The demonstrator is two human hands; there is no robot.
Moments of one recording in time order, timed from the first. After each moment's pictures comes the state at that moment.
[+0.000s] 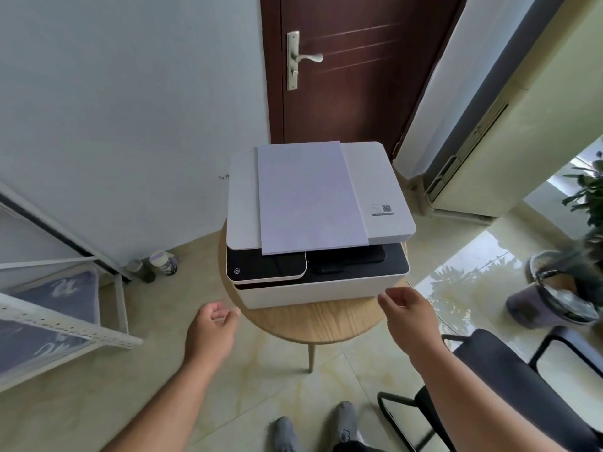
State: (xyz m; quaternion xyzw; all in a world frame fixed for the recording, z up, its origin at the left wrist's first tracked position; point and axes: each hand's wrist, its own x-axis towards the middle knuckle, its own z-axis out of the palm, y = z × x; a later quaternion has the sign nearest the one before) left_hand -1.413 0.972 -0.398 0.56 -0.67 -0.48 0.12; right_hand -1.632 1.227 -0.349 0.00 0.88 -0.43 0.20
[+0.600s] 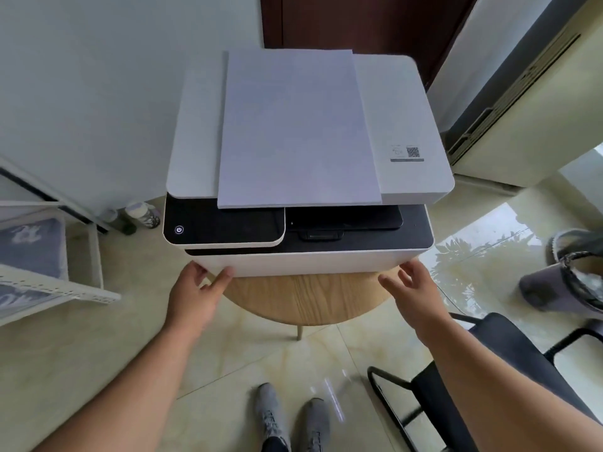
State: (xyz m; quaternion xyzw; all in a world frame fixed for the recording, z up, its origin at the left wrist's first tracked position) left_hand -1.462 0.964 -0.514 0.51 -0.64 -0.55 0.17; right_hand -1.712 1.245 -0.492 -0.02 0.82 -0.48 0.29
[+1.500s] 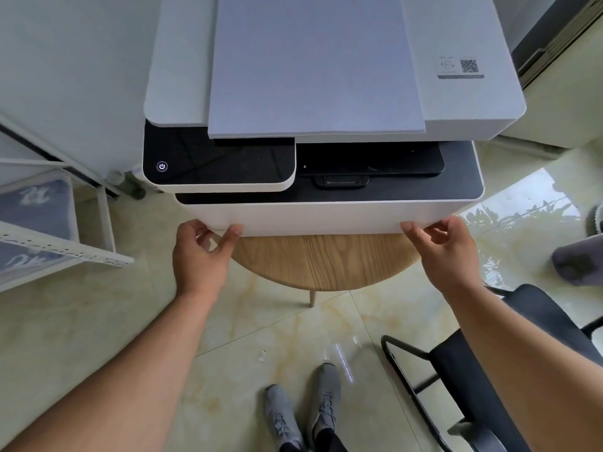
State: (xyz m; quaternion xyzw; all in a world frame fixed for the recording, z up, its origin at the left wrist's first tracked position) left_hand -1.464 0.973 -0.548 0.55 -0.62 -0.50 0.25; right_hand -1.726 1.245 -0.533 -0.09 0.88 -0.43 0.18
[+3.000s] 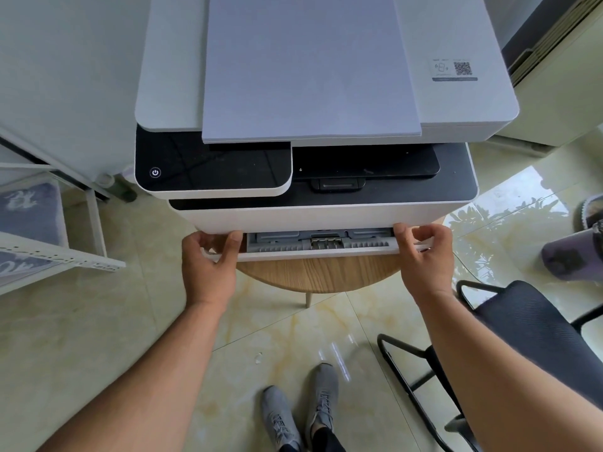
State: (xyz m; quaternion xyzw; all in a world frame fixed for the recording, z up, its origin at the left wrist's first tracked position) left_hand -1.475 0.997 -0.548 0.57 -0.64 -0.46 0.25; right_hand -1.703 1.234 -0.559 -0.04 0.87 -0.47 0.12
